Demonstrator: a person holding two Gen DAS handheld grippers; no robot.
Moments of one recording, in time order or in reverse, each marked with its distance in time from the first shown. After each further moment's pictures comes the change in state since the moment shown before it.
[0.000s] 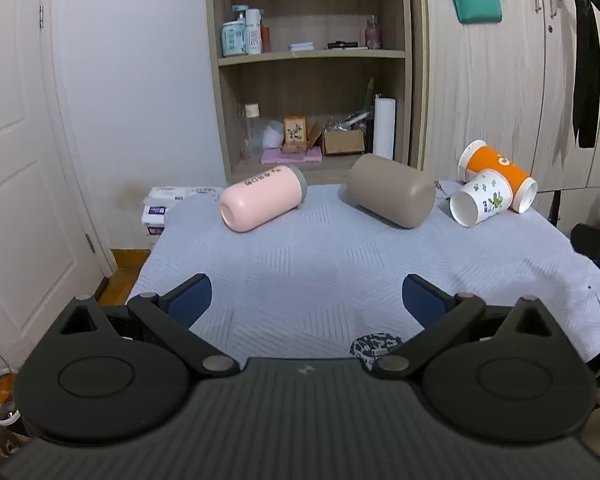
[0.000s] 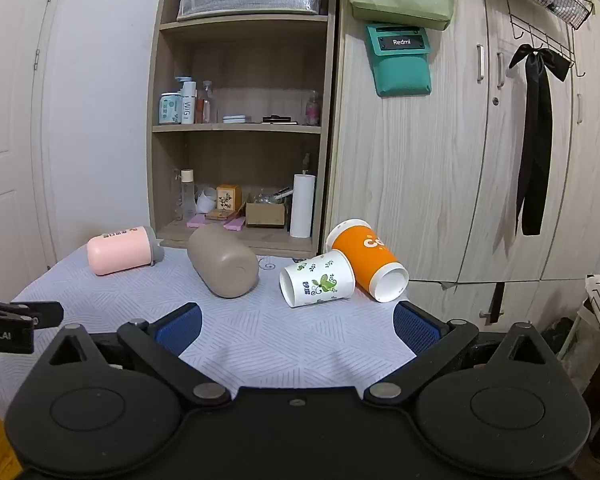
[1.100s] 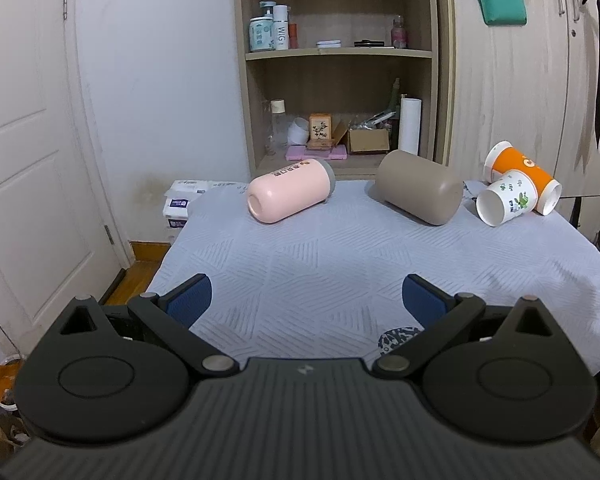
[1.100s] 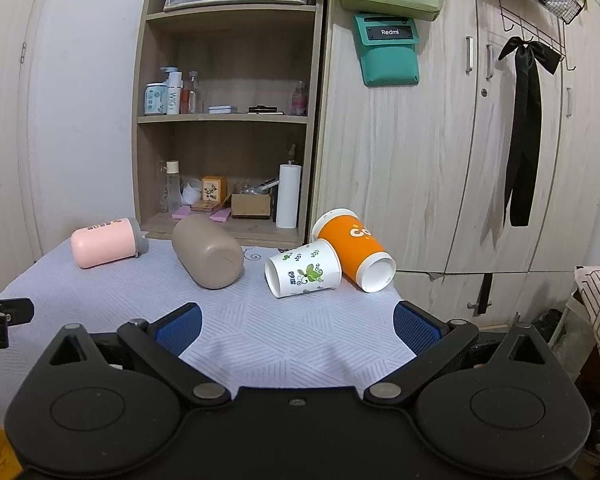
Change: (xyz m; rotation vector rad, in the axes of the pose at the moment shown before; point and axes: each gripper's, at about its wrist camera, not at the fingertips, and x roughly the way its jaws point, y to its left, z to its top) left arm 0.007 0.013 -0.002 -0.018 0.000 0.071; right arm 0.006 -0.001 -0.003 0.004 0.038 -0.040
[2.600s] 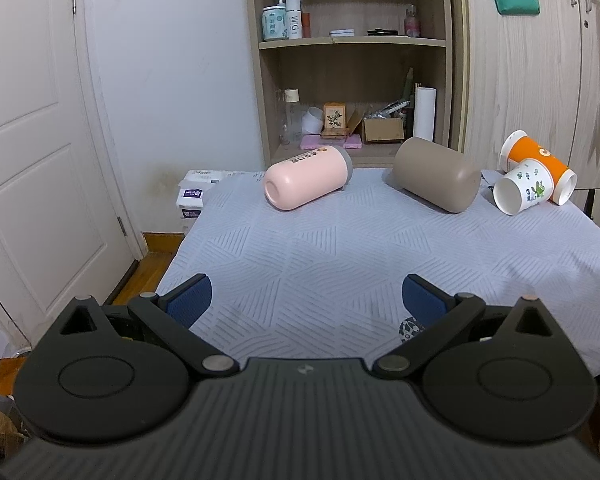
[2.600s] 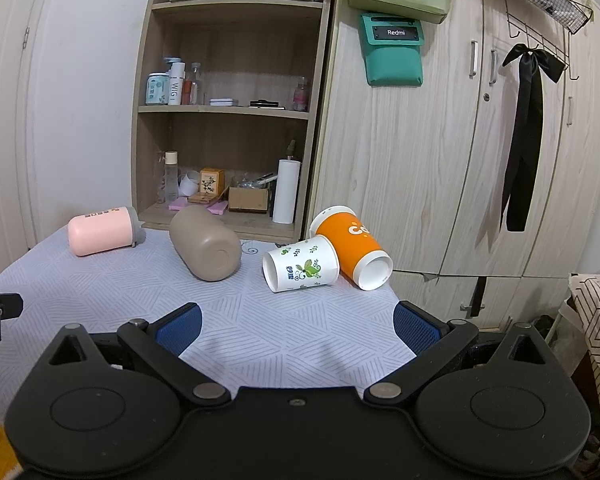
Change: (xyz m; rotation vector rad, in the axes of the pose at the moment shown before) left arm 0.004 -0.001 -0.008 -0.008 0.024 0.044; right arm 0.001 0.006 -0.001 -0.036 0.013 -0.019
